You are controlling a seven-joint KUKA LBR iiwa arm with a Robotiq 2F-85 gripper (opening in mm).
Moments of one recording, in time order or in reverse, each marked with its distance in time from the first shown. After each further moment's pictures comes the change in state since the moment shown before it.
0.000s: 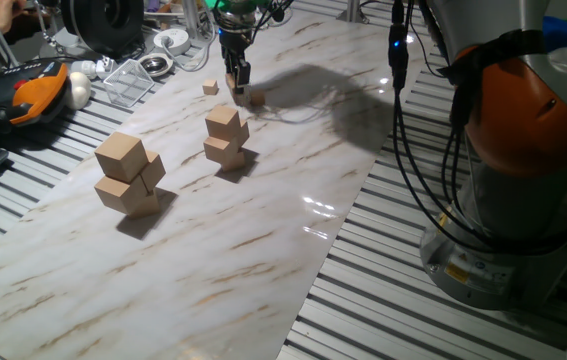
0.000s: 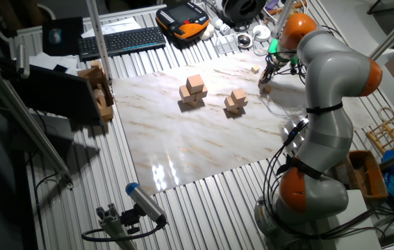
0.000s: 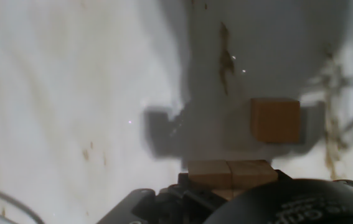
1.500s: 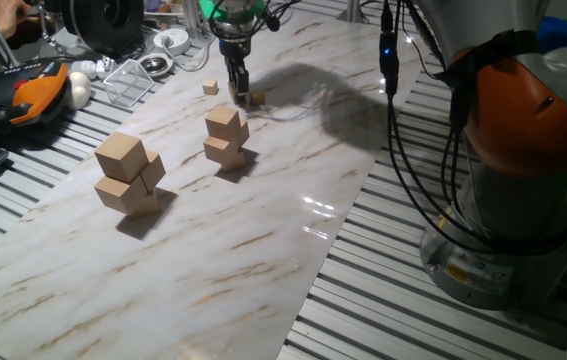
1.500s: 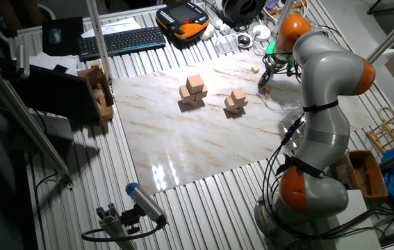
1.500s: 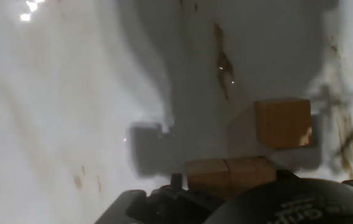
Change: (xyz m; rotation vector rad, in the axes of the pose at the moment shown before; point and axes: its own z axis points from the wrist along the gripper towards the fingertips) arm -0.009 0.005 0.031 0.025 -0.035 0.077
